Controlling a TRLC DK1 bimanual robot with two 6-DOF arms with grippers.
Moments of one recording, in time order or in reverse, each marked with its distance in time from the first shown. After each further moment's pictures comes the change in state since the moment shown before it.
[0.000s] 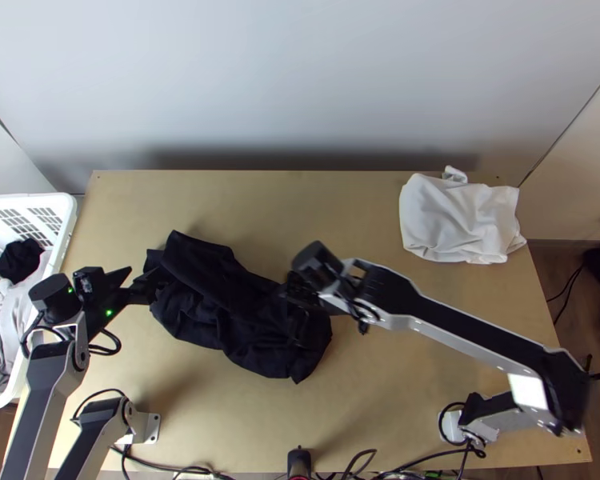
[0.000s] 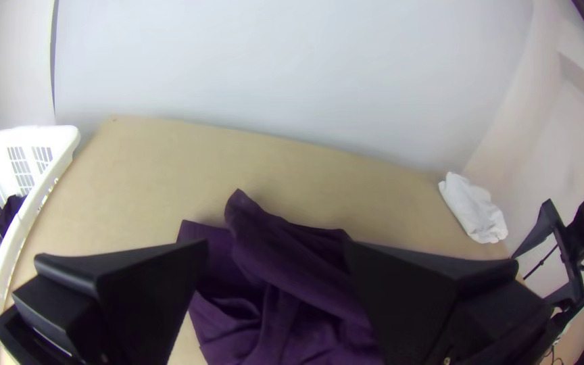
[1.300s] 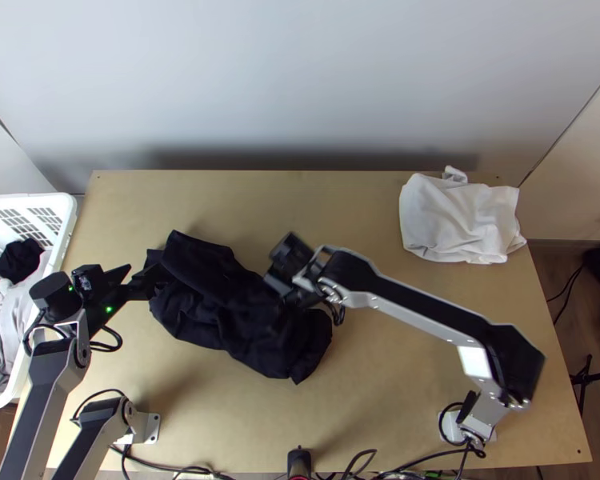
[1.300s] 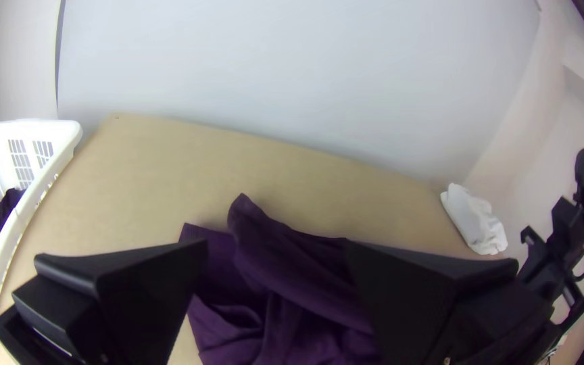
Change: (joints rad) left arm 0.009 0.036 -0.012 0.066 0.001 -0.040; right arm -0.040 0.186 0.164 -0.071 -0.155 0.312
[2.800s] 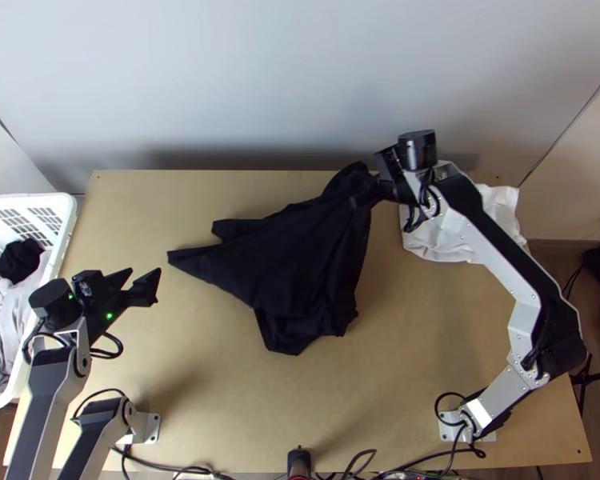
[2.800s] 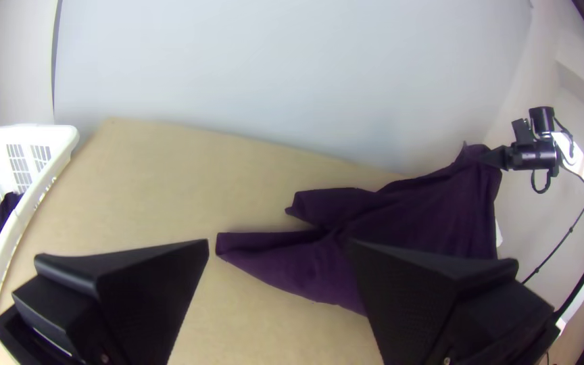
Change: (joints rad) left arm -0.020 -0.081 -0.015 -0.045 0.001 -0.003; right arm -0.585 -0.042 0.068 0.258 0.148 -0.098
